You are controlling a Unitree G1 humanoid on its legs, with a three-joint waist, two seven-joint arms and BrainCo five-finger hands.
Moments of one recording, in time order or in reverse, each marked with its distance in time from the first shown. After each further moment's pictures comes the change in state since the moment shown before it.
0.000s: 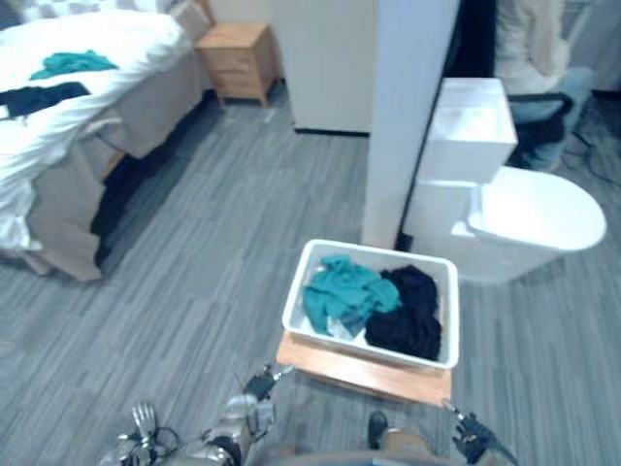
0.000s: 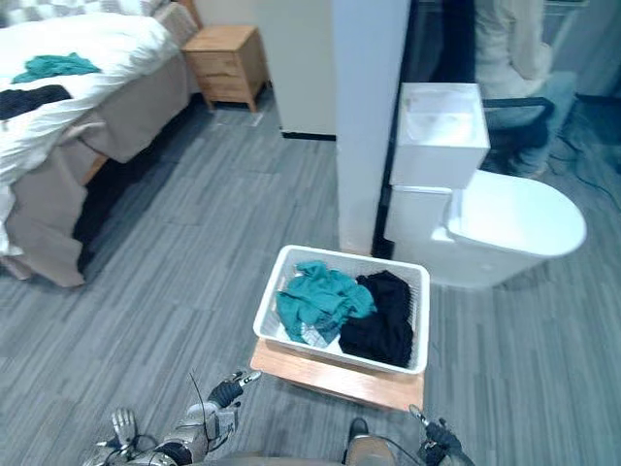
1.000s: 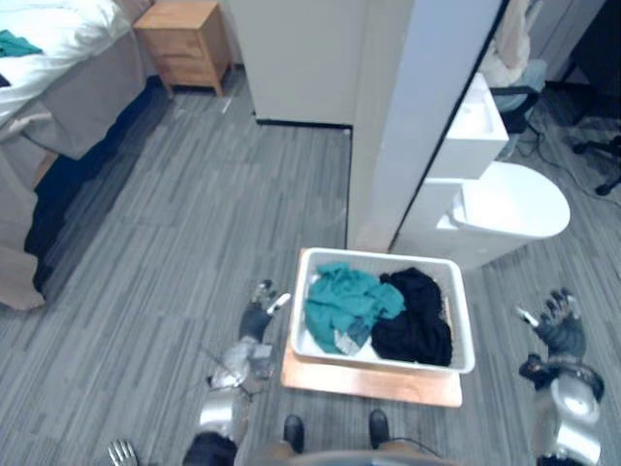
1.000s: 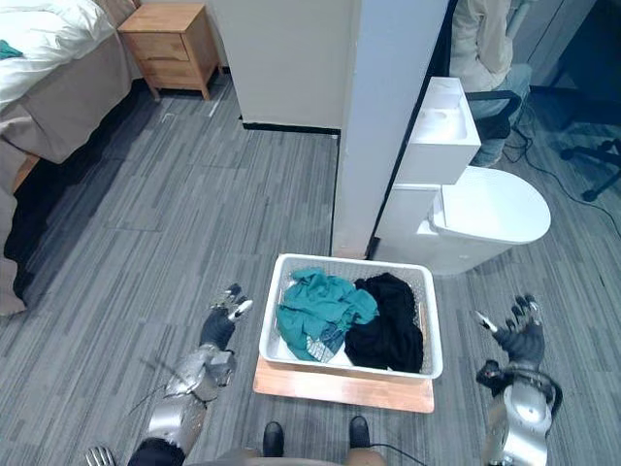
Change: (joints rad) left arm 0.074 0.042 -0.137 -0.728 -0.140 -0.024 -0.003; right arm 0.083 -0.116 0.035 -0.927 -0.094 -0.007 -0.058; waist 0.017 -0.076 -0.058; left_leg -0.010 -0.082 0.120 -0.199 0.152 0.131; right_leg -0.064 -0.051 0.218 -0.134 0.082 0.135
